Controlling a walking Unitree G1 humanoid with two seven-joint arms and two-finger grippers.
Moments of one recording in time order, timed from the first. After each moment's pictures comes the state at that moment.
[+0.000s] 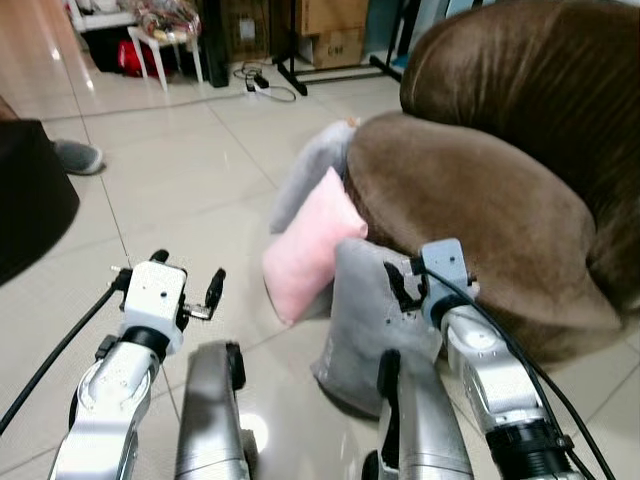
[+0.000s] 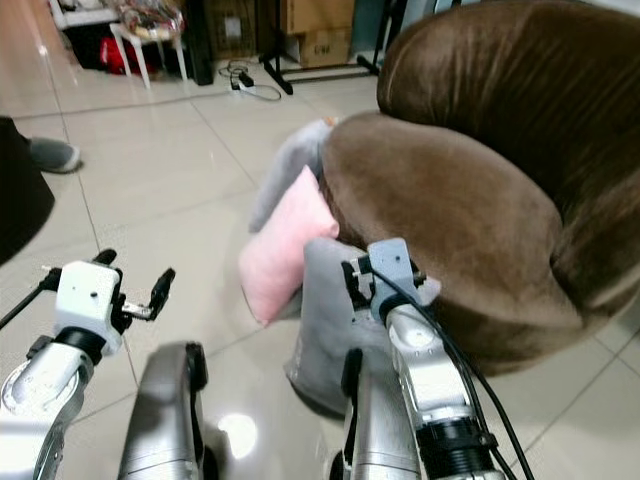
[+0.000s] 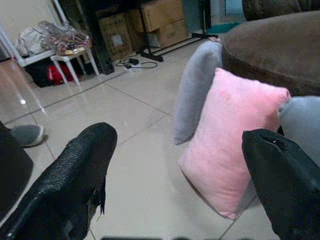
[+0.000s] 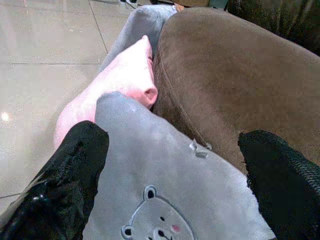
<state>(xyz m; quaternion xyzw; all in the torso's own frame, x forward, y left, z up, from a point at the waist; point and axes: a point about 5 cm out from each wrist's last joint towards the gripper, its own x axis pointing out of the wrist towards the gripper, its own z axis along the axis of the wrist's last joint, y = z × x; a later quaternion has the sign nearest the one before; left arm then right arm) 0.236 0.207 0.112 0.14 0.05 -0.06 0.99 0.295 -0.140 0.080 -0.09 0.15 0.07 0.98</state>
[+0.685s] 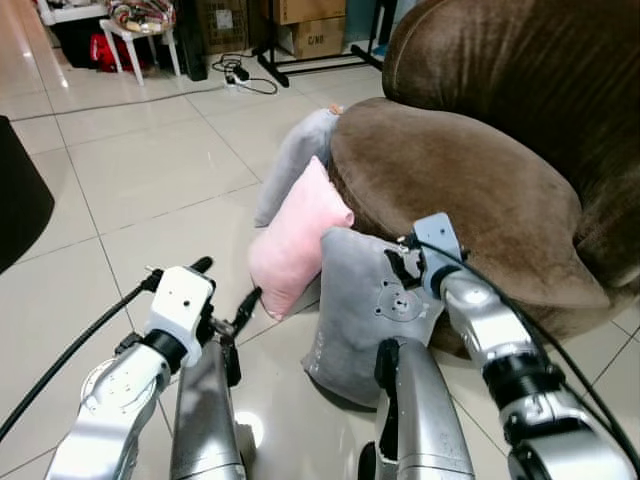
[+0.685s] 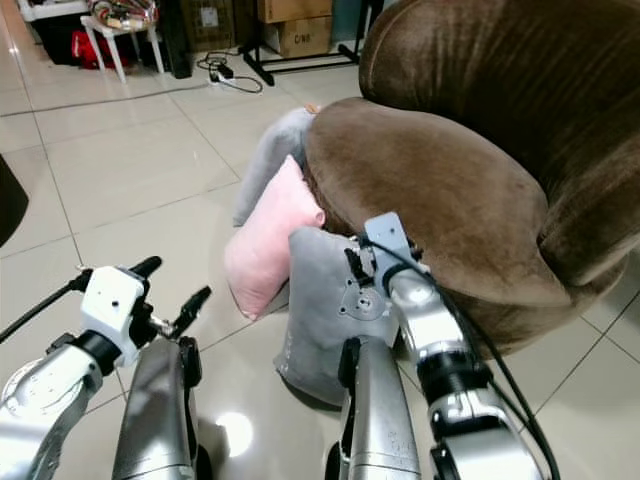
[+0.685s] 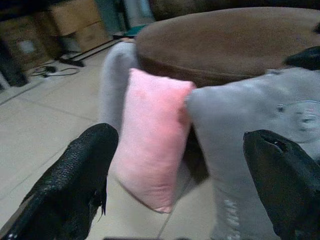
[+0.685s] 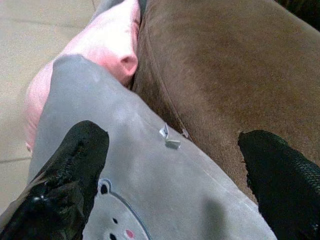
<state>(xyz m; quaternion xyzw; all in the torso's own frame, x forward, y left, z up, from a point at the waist) 0.225 0.182 0.121 0.13 0.06 -0.22 0.97 0.345 -0.149 0.079 -0.15 0.20 0.11 0.96</state>
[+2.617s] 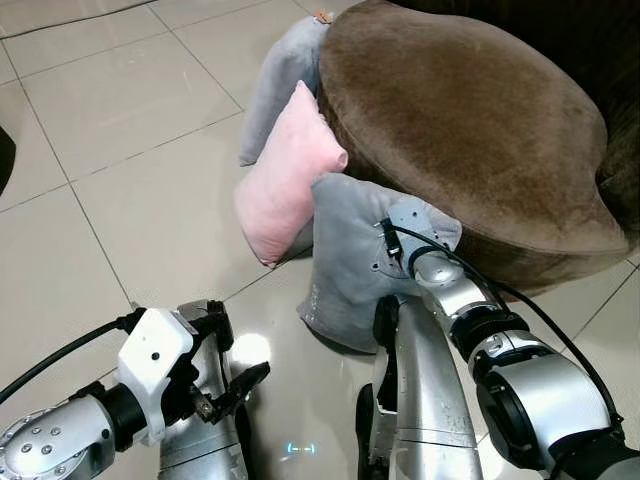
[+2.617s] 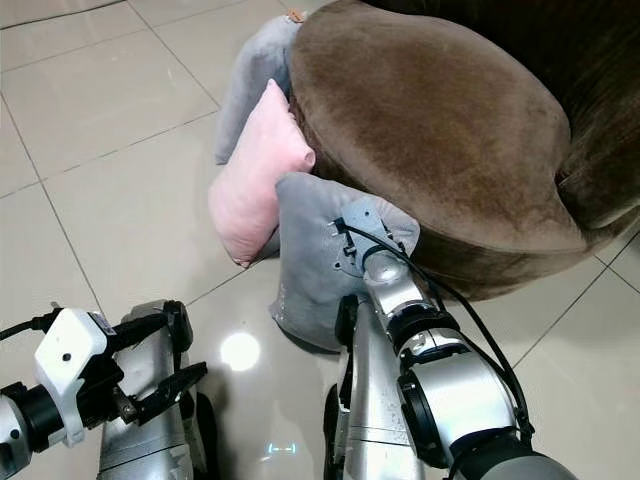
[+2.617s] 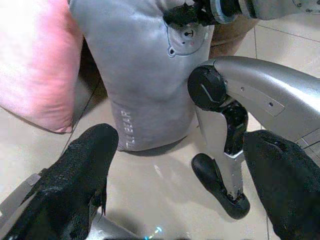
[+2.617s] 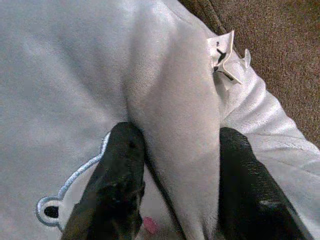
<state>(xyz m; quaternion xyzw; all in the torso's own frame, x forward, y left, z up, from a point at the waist) 0.157 0.183 0.153 0.09 0.18 -0.35 0.92 0.369 -0.125 0.083 -0.20 0.18 0.06 0.96</state>
